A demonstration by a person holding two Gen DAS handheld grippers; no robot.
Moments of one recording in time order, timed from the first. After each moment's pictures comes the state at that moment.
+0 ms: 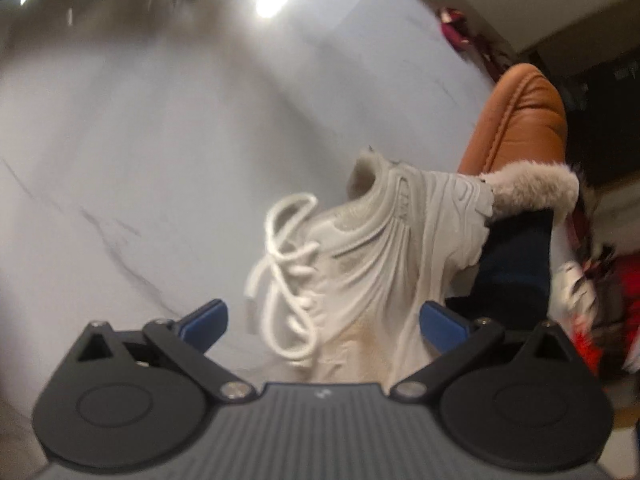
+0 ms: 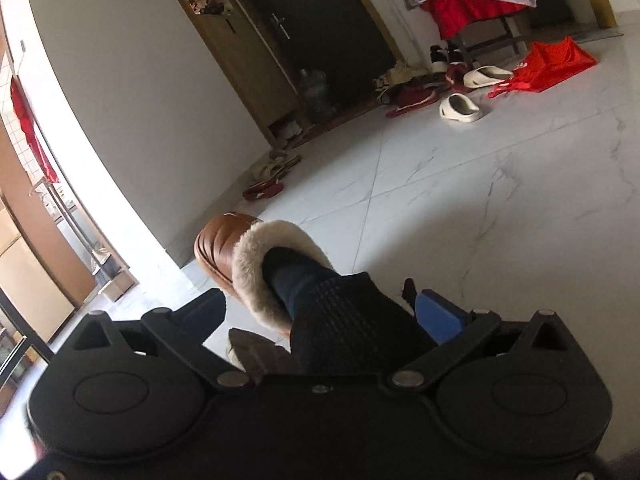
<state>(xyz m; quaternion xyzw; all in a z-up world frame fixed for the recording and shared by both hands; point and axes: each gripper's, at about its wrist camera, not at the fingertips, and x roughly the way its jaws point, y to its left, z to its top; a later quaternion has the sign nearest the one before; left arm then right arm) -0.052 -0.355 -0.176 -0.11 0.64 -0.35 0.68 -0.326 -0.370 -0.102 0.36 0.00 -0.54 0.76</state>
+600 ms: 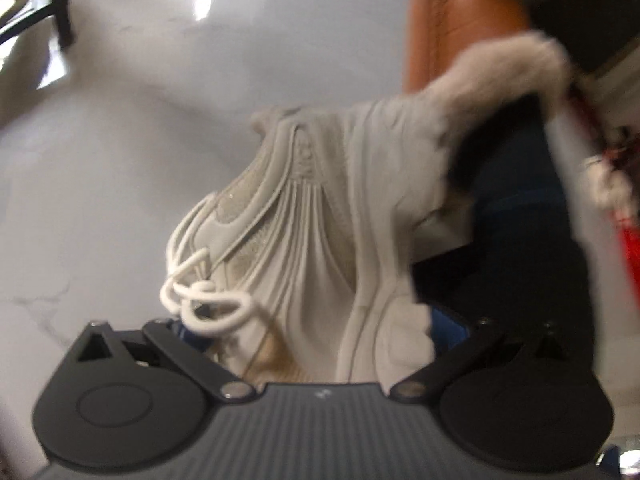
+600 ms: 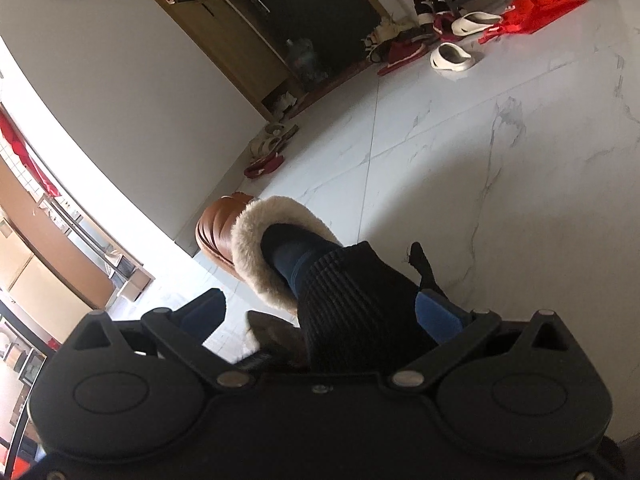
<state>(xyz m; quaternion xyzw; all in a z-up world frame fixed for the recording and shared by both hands) -0.087 -0.423 -0.176 0.10 0.60 -0.38 0.70 -0.335 -0.384 -0.108 0.43 -0.01 -0.51 0.74</state>
